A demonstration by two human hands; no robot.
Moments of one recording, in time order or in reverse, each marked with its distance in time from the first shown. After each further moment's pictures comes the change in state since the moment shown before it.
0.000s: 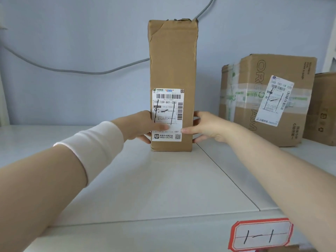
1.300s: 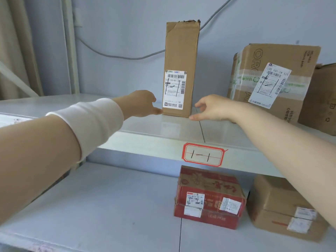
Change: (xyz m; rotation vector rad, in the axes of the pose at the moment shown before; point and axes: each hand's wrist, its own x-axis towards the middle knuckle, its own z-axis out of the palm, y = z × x) left_hand -0.166 0.071 0.065 0.731 0.347 -0.234; right_hand -0.157 -0.027 -0.026 -0.819 -0.108 -0.240
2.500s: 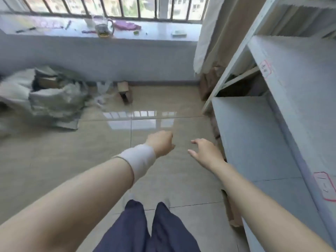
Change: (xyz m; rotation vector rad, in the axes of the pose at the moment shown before) left_hand -0.626 -0.034 0.307 -0.294 -0.404 -1.321; right_hand -0.417 -0.151 0.438 -0.064 -0.873 -0.967
